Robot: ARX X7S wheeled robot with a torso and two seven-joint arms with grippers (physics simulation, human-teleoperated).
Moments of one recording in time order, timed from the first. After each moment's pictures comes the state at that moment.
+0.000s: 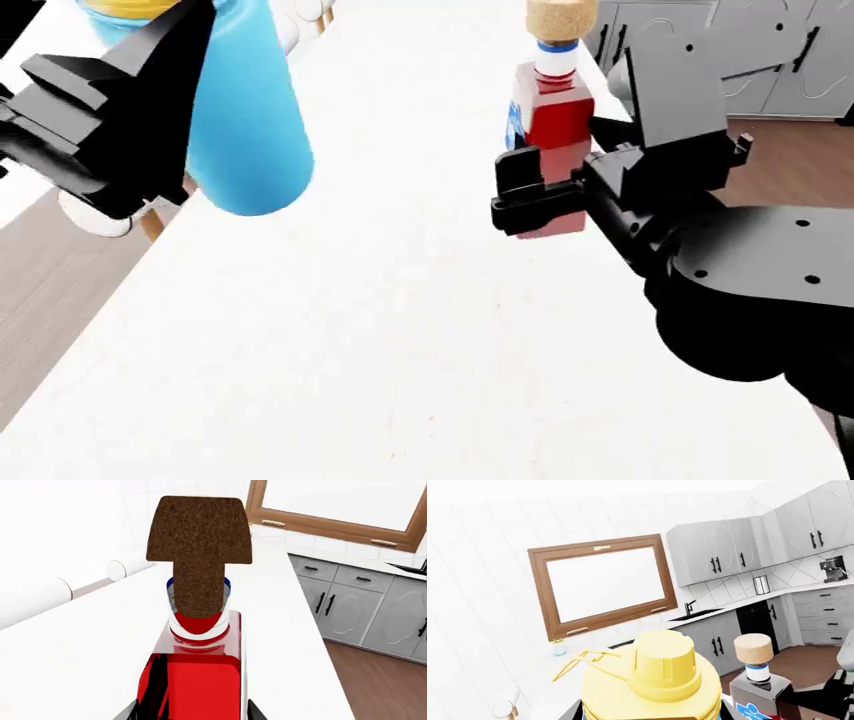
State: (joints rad) left arm -1.10 -1.01 0.05 0.67 -1.58 -0.83 -0.37; right arm 1.16 0.59 -0.45 -0.43 1.47 1.09 0.95
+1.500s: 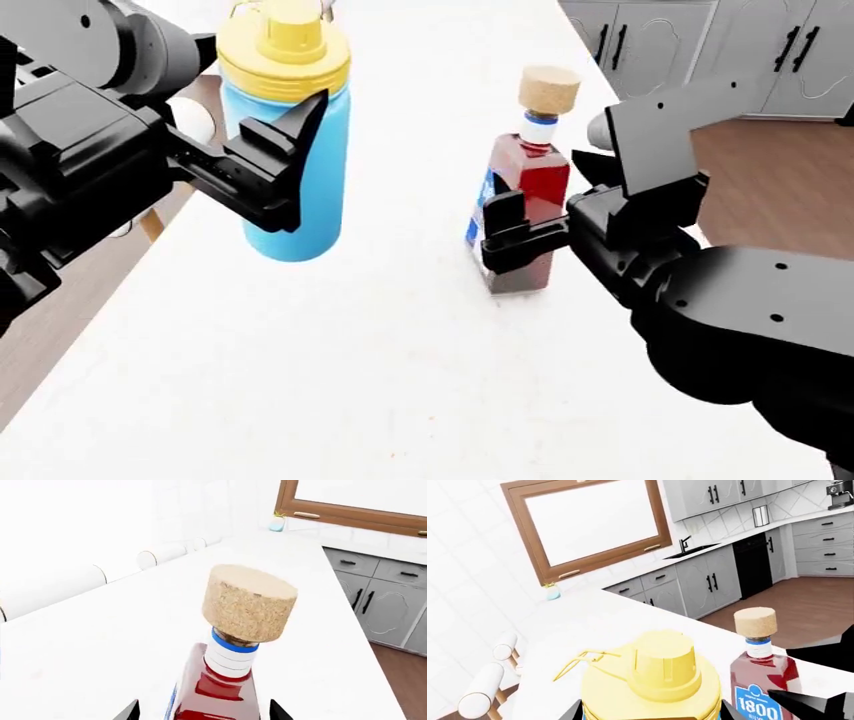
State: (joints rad) left arm -1.30 -0.89 0.42 0.55 -1.54 -0.97 -0.47; right arm 1.03 0.63 -0.47 -0.45 1.33 0.99 0.72
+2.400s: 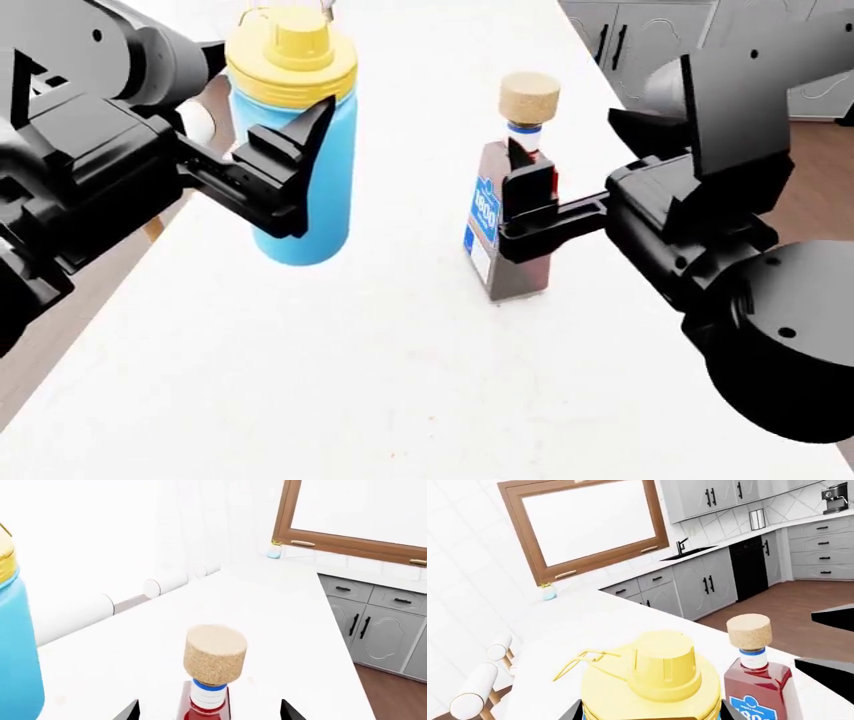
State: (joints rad) left arm -1.27 -0.88 0.42 0.56 -1.52 -0.94 -0.46; right arm 1.13 0.69 -0.38 -0.58 1.61 1.03 0.91
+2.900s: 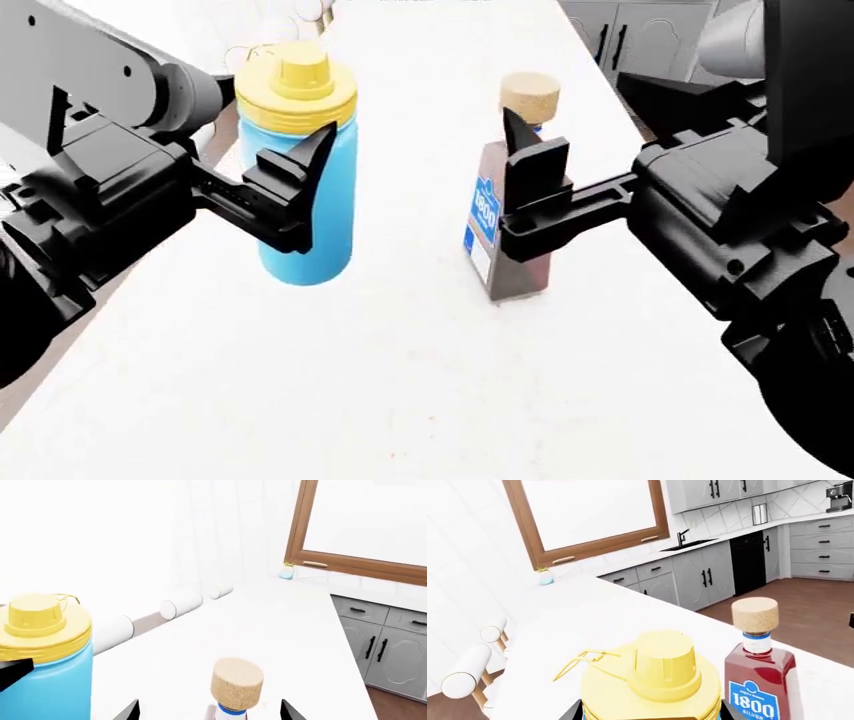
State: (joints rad) left arm -1.19 -0.88 0.42 0.55 -1.50 -0.90 -0.46; right arm 1.25 0.71 -0.36 -0.64 1.83 1.01 1.04
